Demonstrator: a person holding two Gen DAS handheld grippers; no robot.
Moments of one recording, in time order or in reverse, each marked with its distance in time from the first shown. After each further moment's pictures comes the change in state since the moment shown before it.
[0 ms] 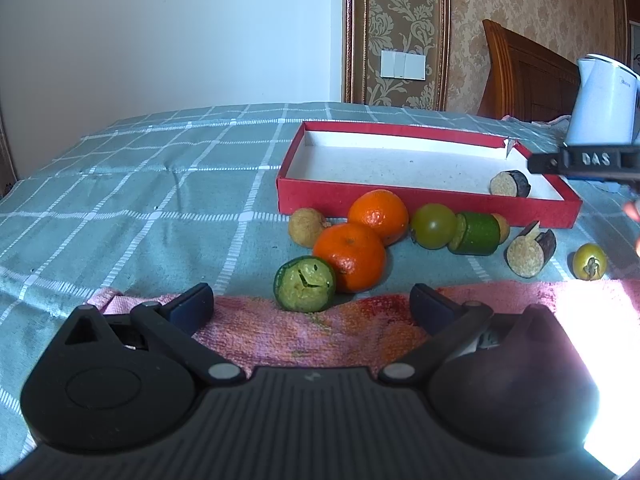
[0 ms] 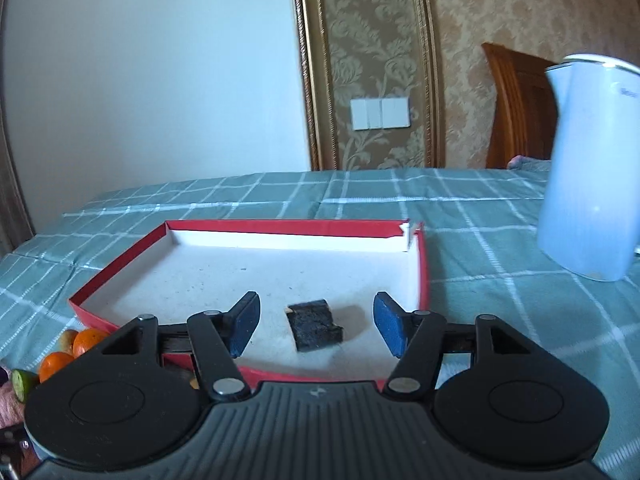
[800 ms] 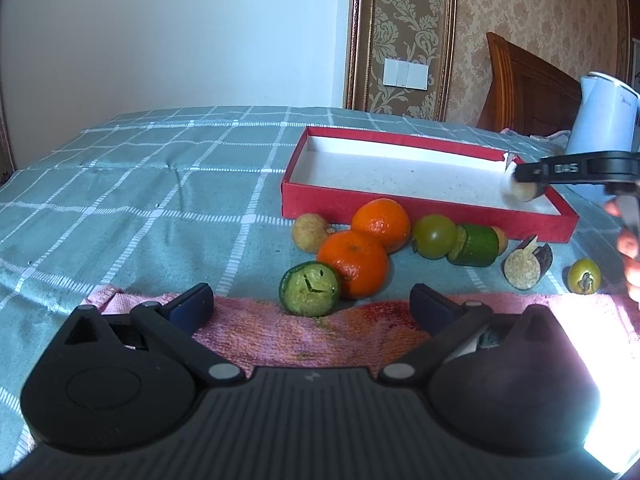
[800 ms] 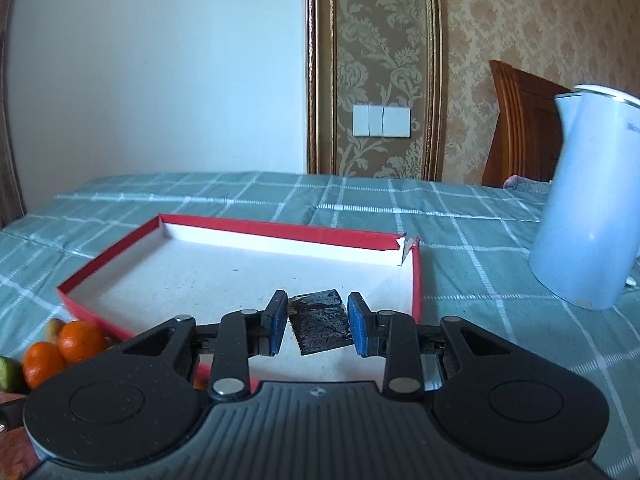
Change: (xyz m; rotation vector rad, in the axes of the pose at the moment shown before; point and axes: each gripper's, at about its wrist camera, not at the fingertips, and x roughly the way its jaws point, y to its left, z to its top) left arm 0.001 0.009 0.002 -0.043 -0.001 -0.023; right arm 0.023 0.010 0.013 -0.084 0.033 -0.015
